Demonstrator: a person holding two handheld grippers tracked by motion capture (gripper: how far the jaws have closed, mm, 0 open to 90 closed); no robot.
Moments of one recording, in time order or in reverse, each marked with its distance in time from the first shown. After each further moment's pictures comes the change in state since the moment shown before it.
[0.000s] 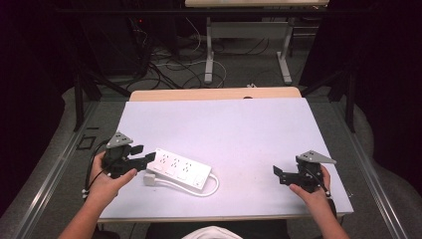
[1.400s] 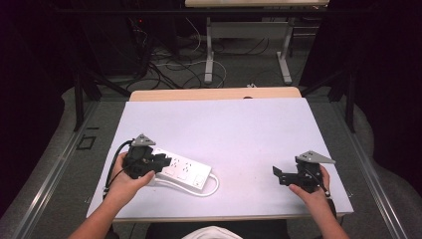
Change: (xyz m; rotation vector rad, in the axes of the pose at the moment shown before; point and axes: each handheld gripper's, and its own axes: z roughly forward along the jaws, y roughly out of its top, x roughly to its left) left arm -0.038 0.012 0.028 0.130 -0.101 0.014; right arm 0.001 -0.001 0.001 0.007 0.006 0.000
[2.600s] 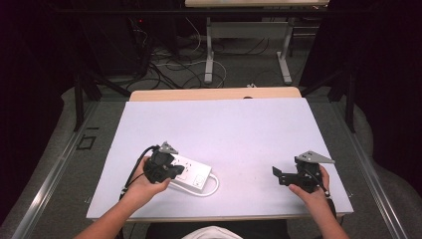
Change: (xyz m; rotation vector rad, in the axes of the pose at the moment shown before) left arm -0.027 0.001 0.041 0.151 -0.036 0.108; right arm 0.000 -0.001 0.001 0.012 0.001 -0.006
